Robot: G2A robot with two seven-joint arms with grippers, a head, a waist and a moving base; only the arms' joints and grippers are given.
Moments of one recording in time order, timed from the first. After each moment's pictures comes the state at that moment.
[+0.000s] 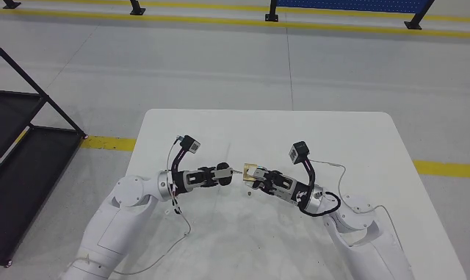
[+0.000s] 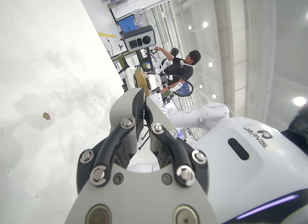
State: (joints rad) left arm 1.44 -1.07 -1.34 -1.61 -0.48 -0.41 -1.09; right arm -1.43 -1.19 1.14 -1.82 0.33 0.03 0.75
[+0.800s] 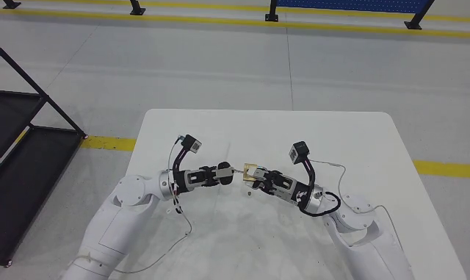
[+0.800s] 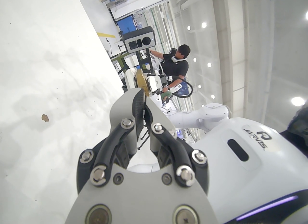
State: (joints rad) left arm 1.42 -1.06 -1.32 -1.60 -0.49 -0.41 -1.07; right arm -1.43 -1.19 1.14 -1.82 0.33 0.03 0.75
